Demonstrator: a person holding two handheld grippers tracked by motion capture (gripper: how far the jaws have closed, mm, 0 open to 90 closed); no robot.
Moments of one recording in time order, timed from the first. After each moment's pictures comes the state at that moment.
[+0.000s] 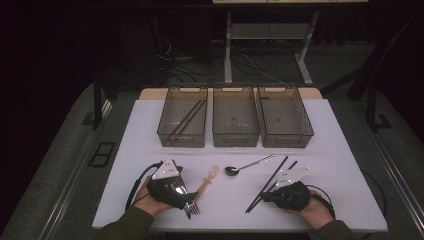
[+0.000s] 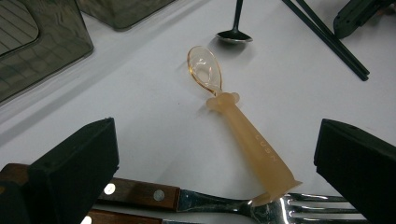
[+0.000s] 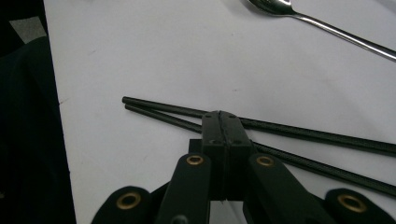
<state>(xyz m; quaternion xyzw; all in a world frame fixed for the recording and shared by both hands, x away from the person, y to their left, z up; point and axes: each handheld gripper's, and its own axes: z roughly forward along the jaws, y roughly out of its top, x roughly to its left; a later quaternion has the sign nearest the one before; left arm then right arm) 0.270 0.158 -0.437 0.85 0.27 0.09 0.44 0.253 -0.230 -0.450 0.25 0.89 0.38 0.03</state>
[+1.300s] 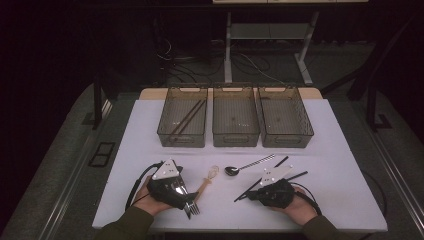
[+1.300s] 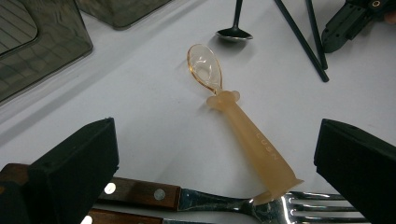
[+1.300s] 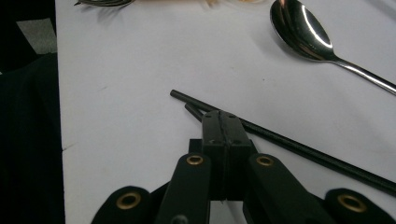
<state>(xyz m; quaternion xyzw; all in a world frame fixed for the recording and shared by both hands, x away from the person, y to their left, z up) 0.271 0.158 -0.437 0.85 0.27 0.10 0.44 0.262 -0.193 -0.452 0.22 0.89 0.39 0.02</state>
